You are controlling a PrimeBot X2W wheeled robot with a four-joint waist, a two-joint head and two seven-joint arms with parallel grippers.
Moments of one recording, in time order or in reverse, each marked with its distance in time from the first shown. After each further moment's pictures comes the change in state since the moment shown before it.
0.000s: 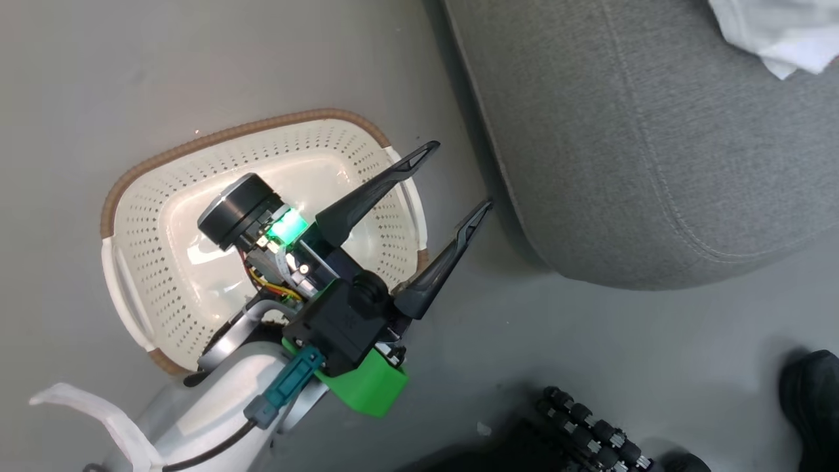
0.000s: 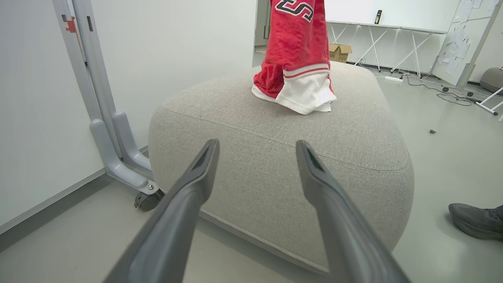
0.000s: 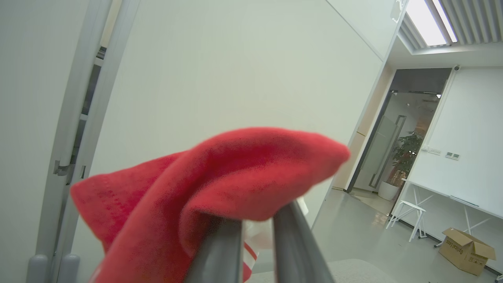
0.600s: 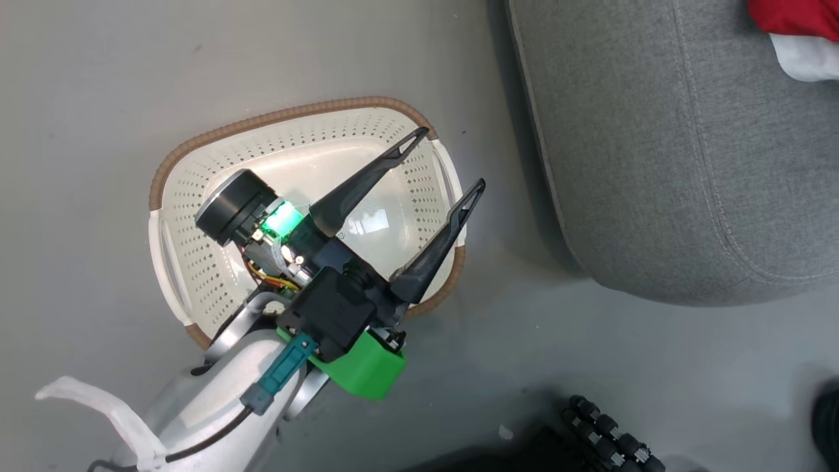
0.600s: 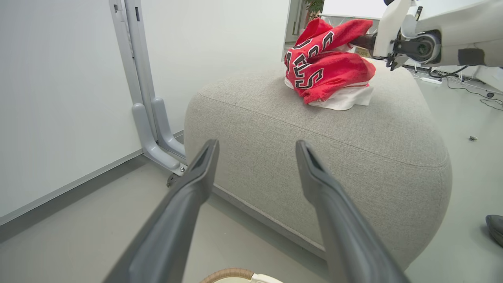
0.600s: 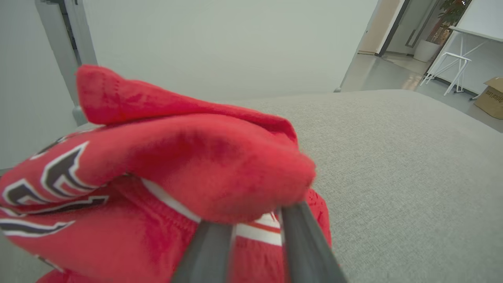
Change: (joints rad) left arm -0.016 -0.028 0.004 0.072 -0.011 0.037 -0.076; right arm 0.306 0.168 -0.028 0.236 0.051 0.000 -0.043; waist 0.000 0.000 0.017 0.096
